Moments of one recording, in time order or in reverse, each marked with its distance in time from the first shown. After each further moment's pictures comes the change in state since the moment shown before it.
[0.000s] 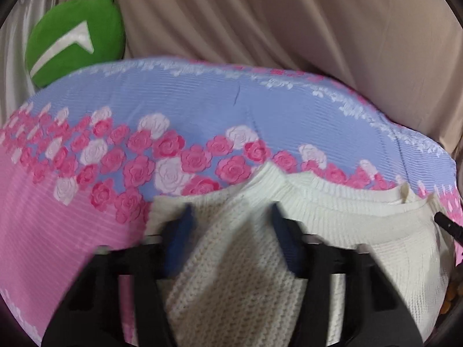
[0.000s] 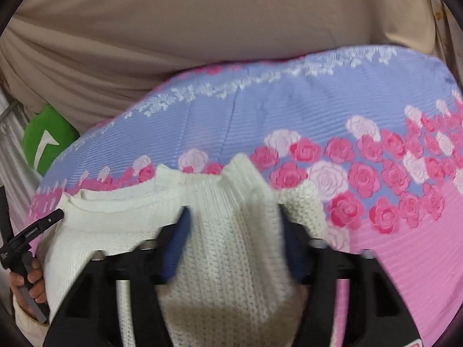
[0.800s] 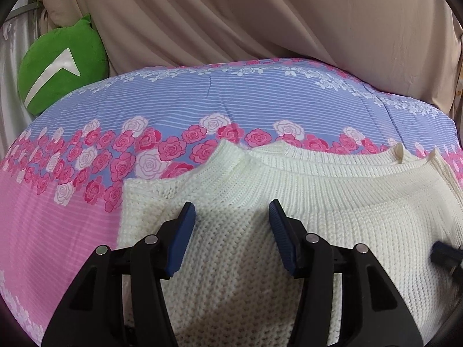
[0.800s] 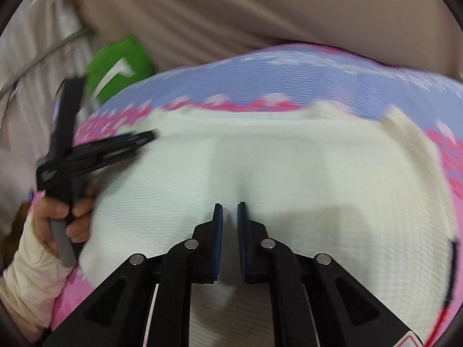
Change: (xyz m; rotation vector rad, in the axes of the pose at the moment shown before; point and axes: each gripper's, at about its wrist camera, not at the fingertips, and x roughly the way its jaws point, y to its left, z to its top) left arm -0.004 -0.029 -0.023 0.146 0.002 0.045; right arm -0.017 0.060 -0.071 -0.154 0.110 0.154
